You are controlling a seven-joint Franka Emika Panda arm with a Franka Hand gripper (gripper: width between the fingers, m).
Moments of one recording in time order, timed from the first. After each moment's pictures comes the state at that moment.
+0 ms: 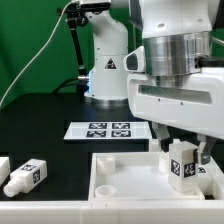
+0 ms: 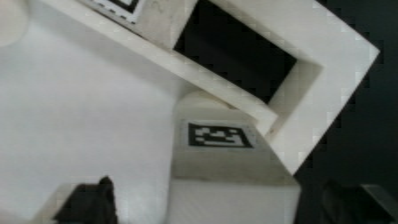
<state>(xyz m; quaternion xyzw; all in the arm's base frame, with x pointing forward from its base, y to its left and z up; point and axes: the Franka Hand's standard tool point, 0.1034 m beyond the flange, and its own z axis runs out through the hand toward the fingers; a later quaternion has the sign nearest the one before) 0.654 0.110 0.084 -0.90 0.42 -0.02 0.06</state>
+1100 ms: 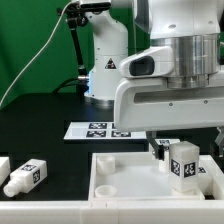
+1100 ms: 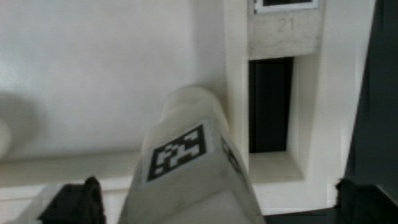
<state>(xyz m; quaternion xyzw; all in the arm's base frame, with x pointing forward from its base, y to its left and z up) 0.651 0.119 0.081 -1.00 -0.01 -0.04 0.03</state>
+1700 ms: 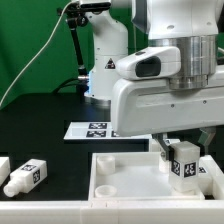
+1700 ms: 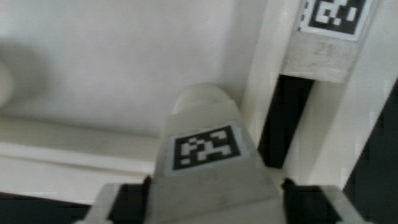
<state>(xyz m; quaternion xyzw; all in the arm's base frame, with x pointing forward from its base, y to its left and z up) 0.652 0.114 0.080 -0.99 -0.12 -0.05 0.02</state>
